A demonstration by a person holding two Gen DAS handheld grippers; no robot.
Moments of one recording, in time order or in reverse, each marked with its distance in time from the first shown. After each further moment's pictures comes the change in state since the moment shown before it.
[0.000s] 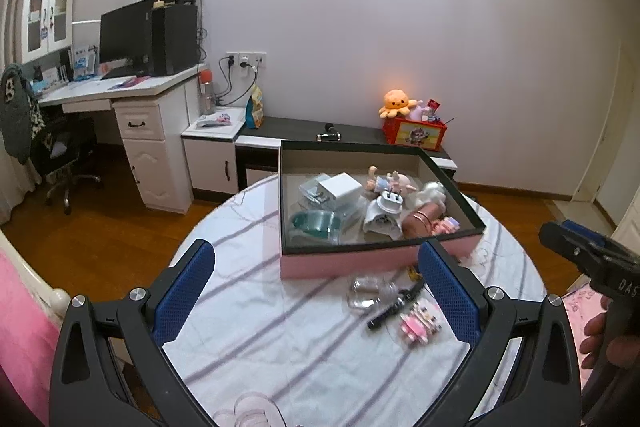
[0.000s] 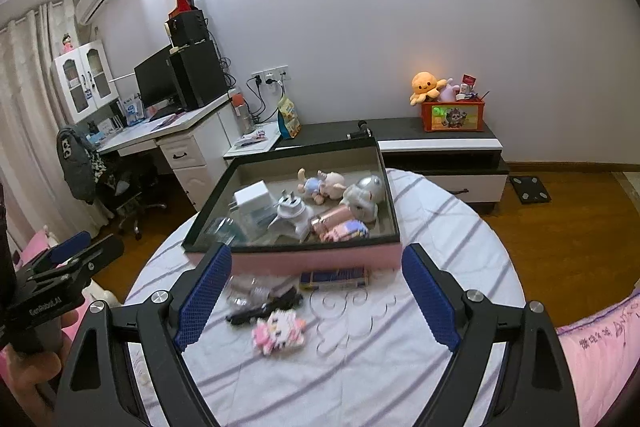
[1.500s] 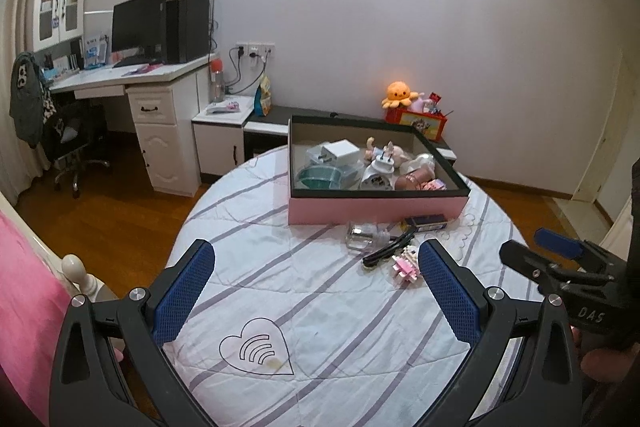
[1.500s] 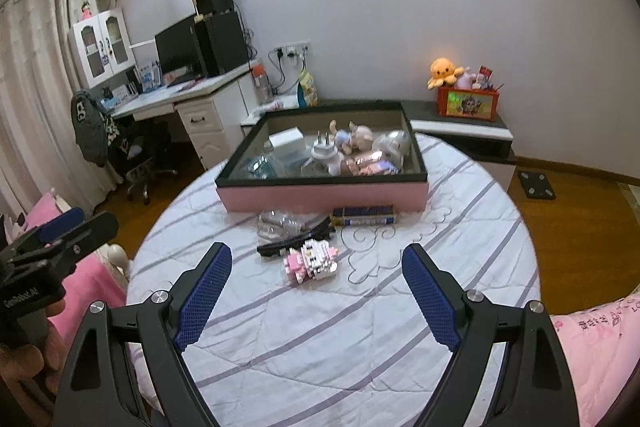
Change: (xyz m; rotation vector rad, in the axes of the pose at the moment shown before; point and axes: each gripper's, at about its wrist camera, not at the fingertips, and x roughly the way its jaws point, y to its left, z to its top) left arm -0.049 -0.001 -0.043 -0.023 0.032 0.020; right arm -0.017 0.031 -0.051 -0.079 0.088 0.030
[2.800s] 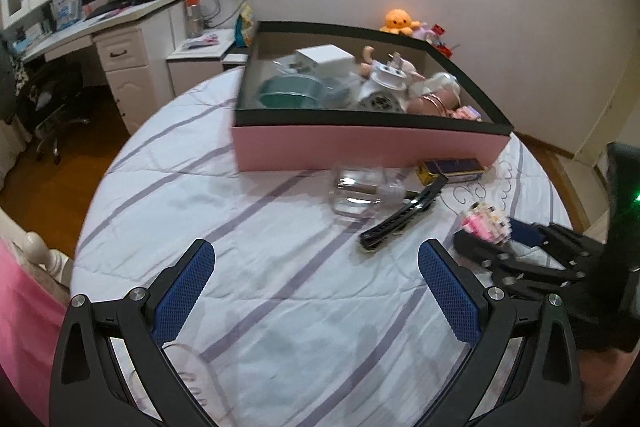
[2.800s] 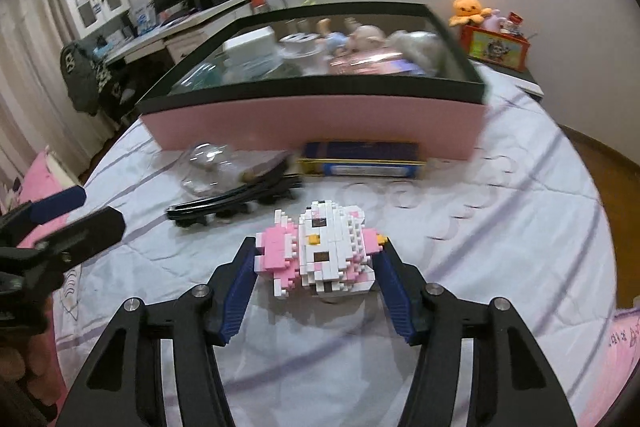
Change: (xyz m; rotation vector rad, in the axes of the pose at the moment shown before) left arm 0.134 -0.027 -0.021 0.027 0.249 -0.030; right arm 0.123 -0.043 -0.018 -0.025 0.220 0.028
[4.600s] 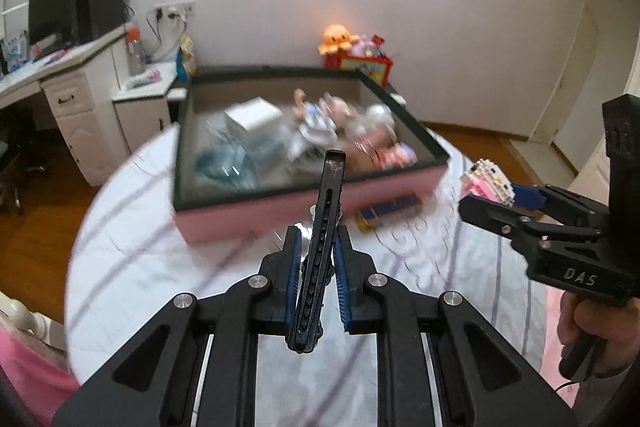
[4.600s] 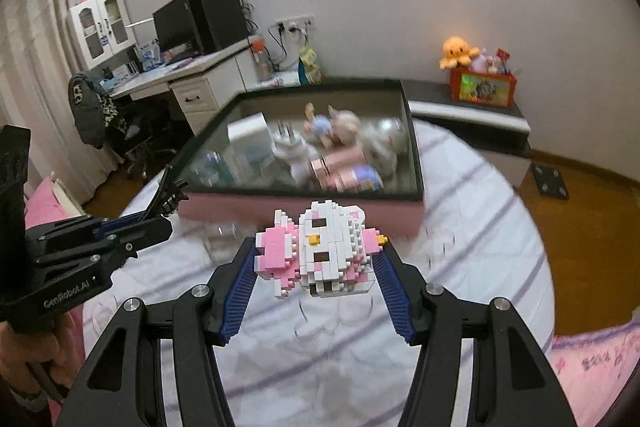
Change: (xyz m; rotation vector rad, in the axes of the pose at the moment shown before) left arm -0.023 -0.010 0.050 0.124 -0.077 -0.168; right arm -0.058 -0.004 0.047 -0.017 -0.153 0.011
